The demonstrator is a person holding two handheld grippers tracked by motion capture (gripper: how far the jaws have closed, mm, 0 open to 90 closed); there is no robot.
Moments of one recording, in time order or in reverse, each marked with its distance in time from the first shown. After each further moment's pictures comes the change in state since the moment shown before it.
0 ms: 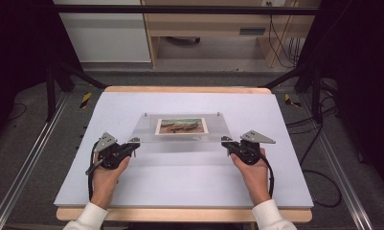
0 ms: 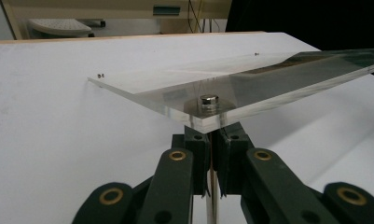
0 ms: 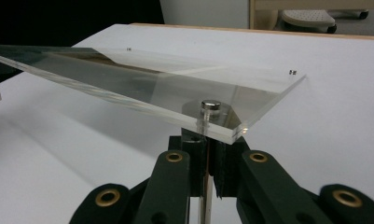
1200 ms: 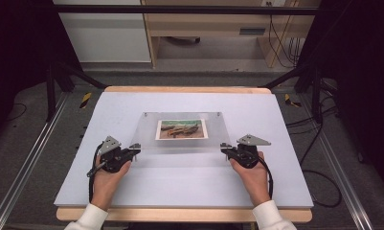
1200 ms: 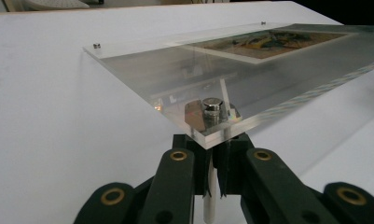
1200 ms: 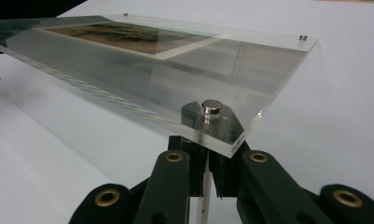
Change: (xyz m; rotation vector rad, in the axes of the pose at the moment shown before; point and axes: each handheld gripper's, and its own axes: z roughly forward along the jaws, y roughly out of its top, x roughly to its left) left arm -0.002 -0.011 0.003 0.093 0.011 0.019; right arm 0.002 -0.012 0.004 0.105 -0.002 -0.015
